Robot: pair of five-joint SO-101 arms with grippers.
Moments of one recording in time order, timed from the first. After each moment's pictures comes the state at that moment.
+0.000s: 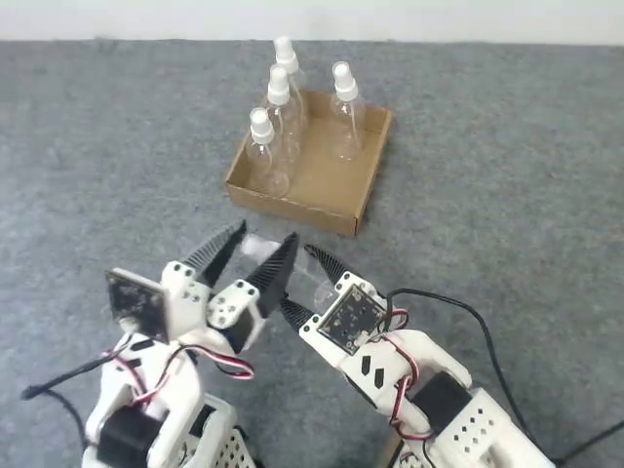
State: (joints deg) left arm 15.4 -103.4 68.8 57.4 14.3; right arm -47.7 -85.1 87.4 22.6 14.0
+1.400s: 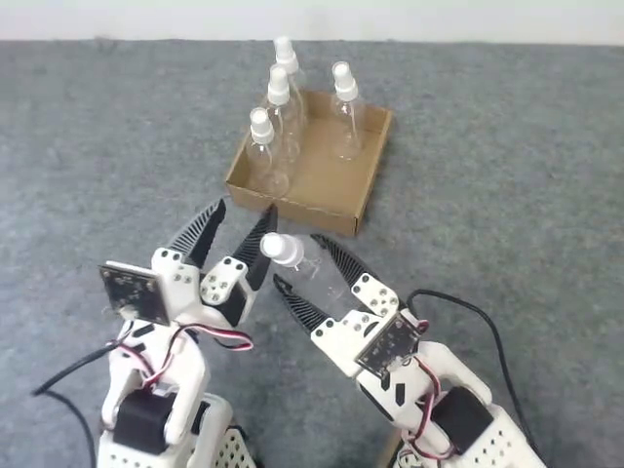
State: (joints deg) left arm 10.8 -103.4 78.3 46.4 12.6; right arm -47.6 -103.0 87.4 28.5 13.9
